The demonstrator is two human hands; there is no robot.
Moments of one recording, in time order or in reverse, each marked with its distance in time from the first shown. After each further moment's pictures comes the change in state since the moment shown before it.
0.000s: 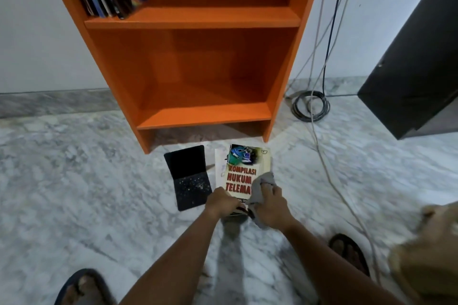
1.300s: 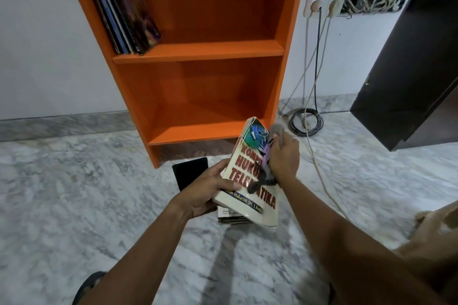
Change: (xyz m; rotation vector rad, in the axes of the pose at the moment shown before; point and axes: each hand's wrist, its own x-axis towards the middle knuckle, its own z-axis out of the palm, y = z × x) left_hand -0.120 0.056 -0.083 -0.641 -0.407 0.387; right_hand 0.005 -0.075 -0.120 0.487 0.683 -0.036
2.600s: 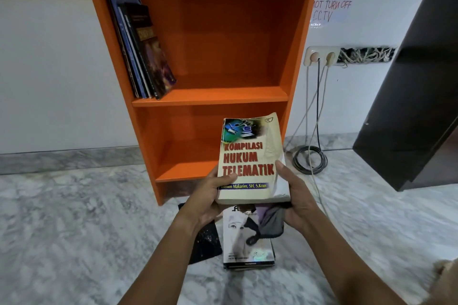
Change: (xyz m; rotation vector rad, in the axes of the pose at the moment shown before) left_hand 0.009 0.067 -0.003 -0.299 0.164 0.180; right_hand -0.038 -0.074 -0.056 1.170 -0.704 0.349
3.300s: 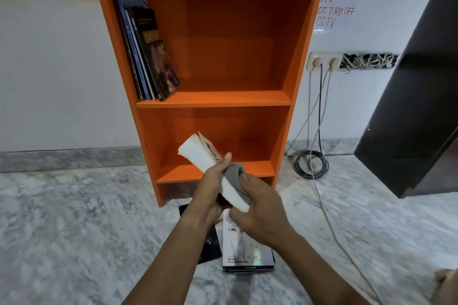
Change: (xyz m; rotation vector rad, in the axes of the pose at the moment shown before) left_hand 0.009 0.011 0.020 -0.140 0.101 0.035; right_hand -0.009 0.043 0.033 -1.492 -0.065 -0.780
